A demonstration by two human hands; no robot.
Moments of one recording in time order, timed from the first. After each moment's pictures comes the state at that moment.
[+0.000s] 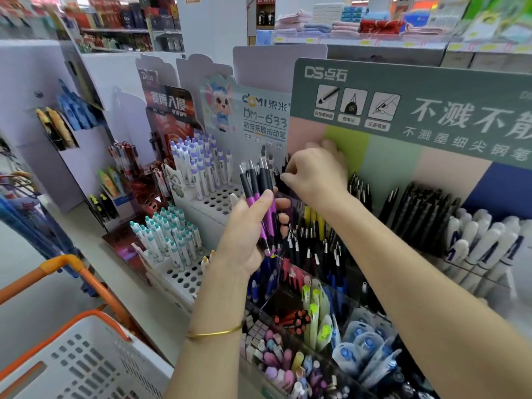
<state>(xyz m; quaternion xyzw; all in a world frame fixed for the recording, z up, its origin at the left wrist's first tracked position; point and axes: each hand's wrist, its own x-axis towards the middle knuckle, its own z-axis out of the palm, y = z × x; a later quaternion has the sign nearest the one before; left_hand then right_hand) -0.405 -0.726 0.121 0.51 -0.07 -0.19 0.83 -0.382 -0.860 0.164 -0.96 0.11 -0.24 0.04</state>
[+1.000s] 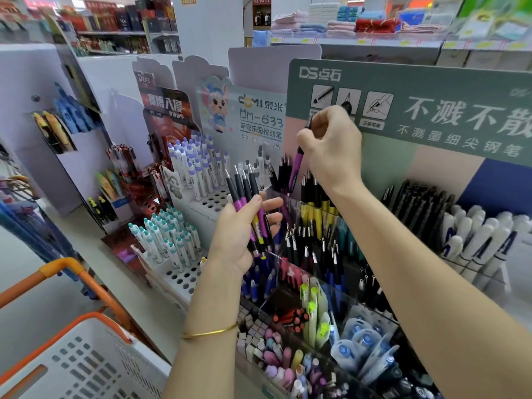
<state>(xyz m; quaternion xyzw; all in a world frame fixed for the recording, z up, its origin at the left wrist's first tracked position) -0.402 -0.719 0.119 0.52 -0.05 -0.17 0.83 -0.403 -0.861 0.193 -0.82 0.12 -0.43 0.35</state>
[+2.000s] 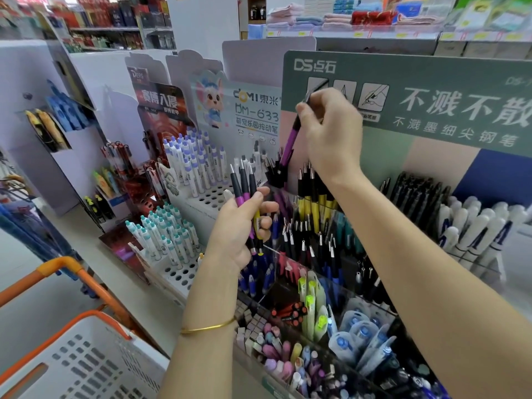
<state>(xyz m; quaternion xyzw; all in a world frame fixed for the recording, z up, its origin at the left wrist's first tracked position) -0.398 -0.720 0.115 0.53 -0.07 -0.21 0.82 -0.403 -0.861 0.201 -0.82 0.09 -0.47 0.31</state>
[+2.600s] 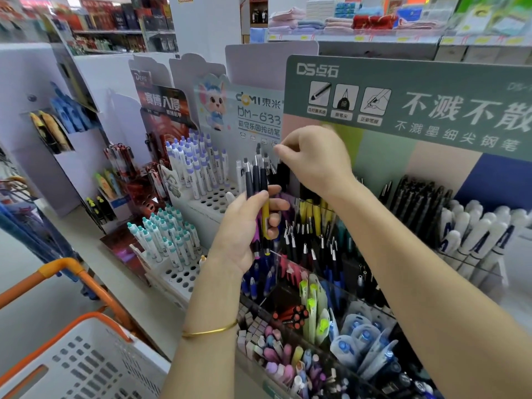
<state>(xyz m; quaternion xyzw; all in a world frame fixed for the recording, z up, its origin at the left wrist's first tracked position) -0.403 -0.723 0.121 0.53 -0.13 -0.20 0.82 -0.401 -0.855 0.188 -0.93 0.04 -0.31 0.18</state>
